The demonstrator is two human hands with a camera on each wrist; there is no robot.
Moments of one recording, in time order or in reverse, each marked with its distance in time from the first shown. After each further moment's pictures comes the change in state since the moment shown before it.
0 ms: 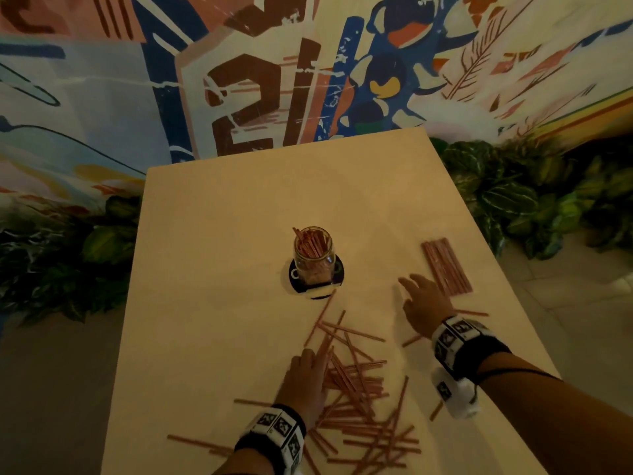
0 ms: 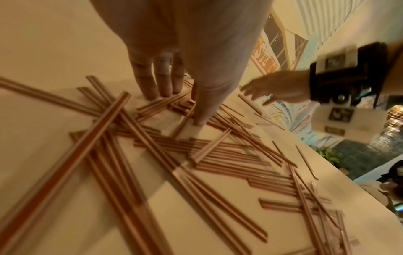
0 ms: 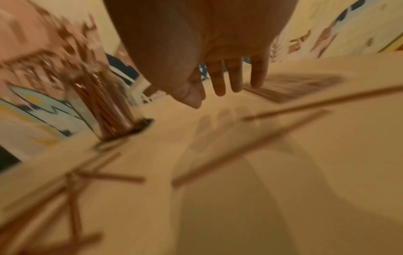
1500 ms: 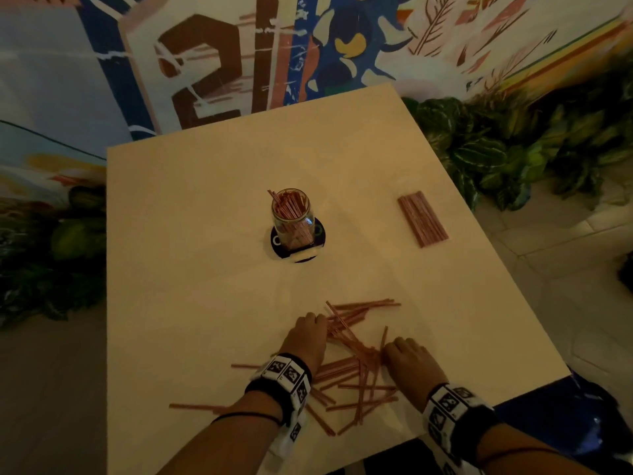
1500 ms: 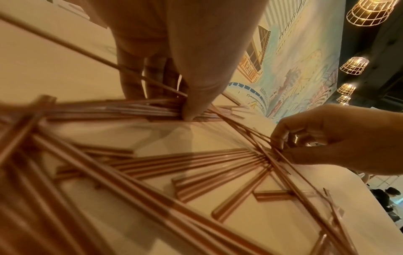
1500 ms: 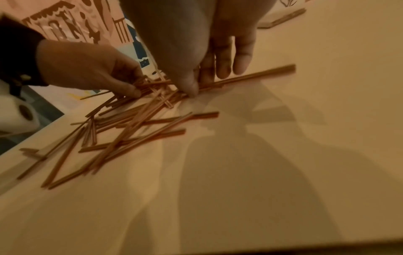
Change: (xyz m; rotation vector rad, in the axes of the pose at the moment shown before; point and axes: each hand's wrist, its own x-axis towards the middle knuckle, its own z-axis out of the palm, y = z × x) left_hand 0.010 0.014 0.006 0.194 -0.058 0.074; right_hand -0.141 0.010 0.120 -0.276 -0.163 -0.134
